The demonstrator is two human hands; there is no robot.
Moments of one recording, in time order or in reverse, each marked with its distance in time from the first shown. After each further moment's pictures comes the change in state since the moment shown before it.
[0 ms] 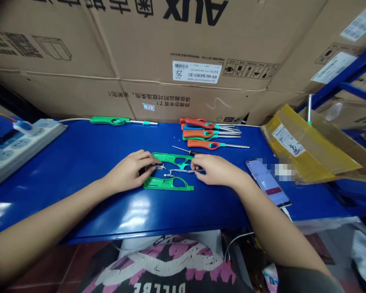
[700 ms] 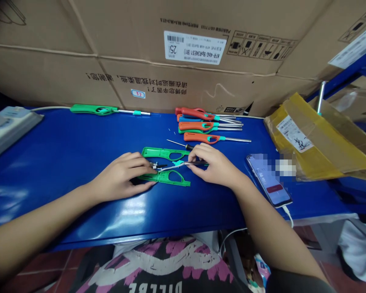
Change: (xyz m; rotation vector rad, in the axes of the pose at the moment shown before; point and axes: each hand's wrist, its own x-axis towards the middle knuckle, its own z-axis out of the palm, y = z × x) left_hand -0.004 0.013 0.002 -0.012 -0.024 0.096; right_hand -0.002 0.012 0.016 0.187 0.372 -0.185
